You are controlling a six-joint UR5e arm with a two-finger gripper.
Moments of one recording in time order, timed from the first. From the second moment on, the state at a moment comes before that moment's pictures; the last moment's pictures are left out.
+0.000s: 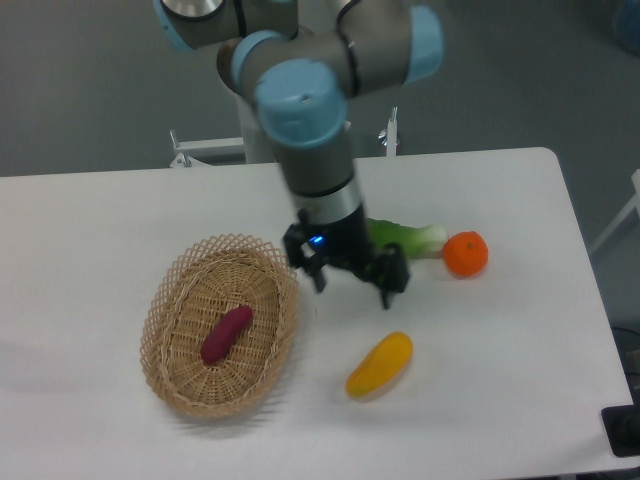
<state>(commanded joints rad) 2.45 -1.77 -1.54 -1.18 1.68 1.14</state>
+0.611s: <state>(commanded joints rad) 2.56 -1.73 -1.55 -1.21 1.62 1.35</state>
